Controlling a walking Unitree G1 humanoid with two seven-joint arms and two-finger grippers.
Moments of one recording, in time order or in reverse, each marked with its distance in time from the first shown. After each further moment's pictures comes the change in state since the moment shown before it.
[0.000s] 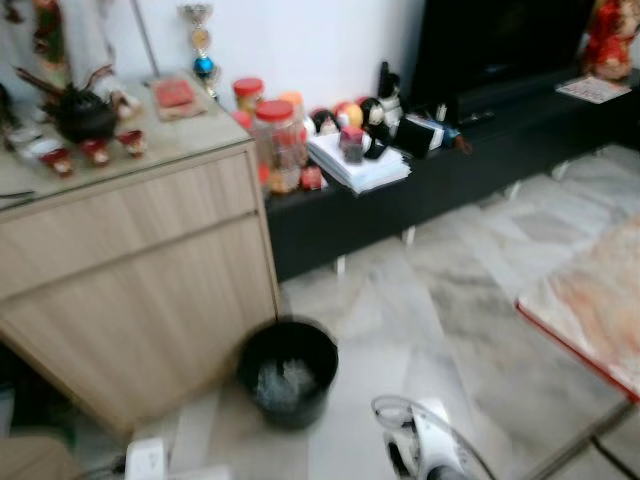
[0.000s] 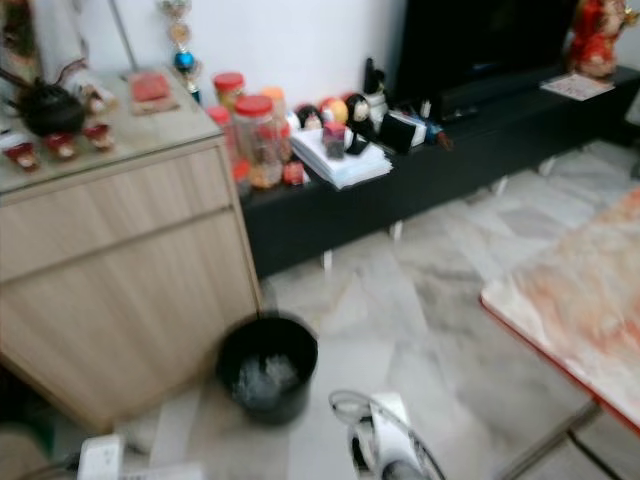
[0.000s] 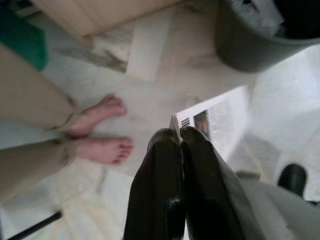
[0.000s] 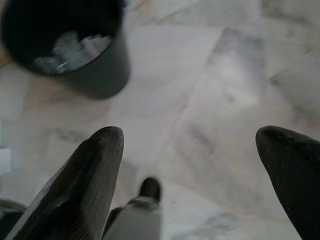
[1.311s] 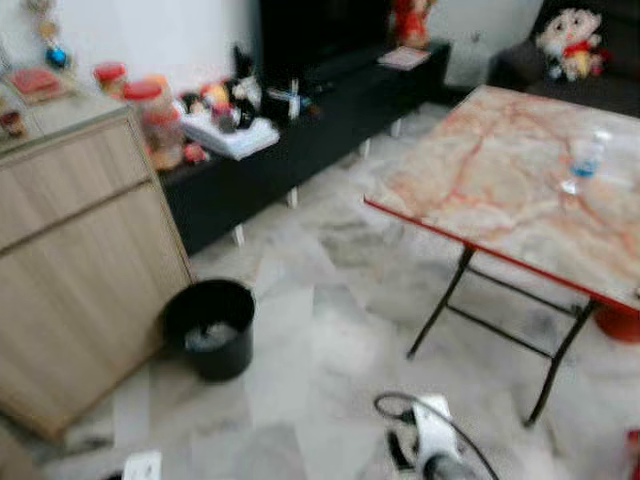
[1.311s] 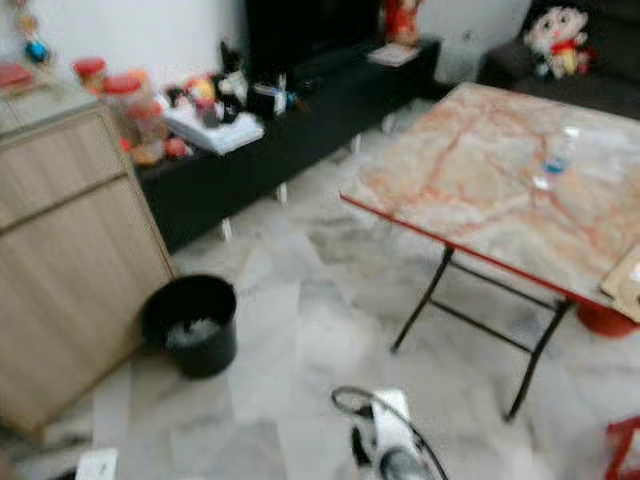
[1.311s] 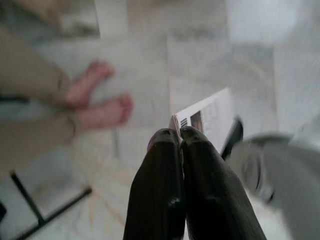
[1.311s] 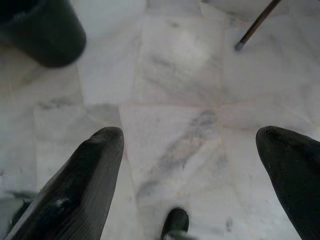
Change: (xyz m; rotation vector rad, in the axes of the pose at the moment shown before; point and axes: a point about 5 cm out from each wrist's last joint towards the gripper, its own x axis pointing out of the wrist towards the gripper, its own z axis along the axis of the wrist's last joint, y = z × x) left arm -0.002 0.019 -0.009 0.013 0.050 0.042; right arm 0.004 0.018 0.013 0.010 -0.034 0.032
